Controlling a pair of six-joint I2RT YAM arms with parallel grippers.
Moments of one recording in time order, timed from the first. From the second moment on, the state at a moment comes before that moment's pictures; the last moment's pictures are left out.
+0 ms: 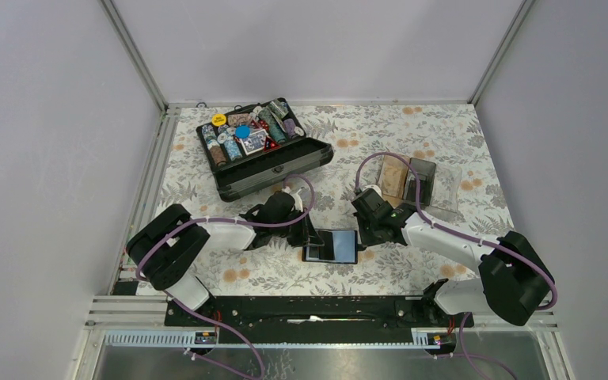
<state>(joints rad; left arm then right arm) -0.77 1.59 0.60 0.28 0.39 -0.91 0.74 1.33 0.71 -0.53 0.17 0.48</state>
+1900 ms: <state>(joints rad) -0.85 1.58 0.73 0.02 0.26 -0.84 0.74 1.38 0.73 -0.53 0.16 0.48</state>
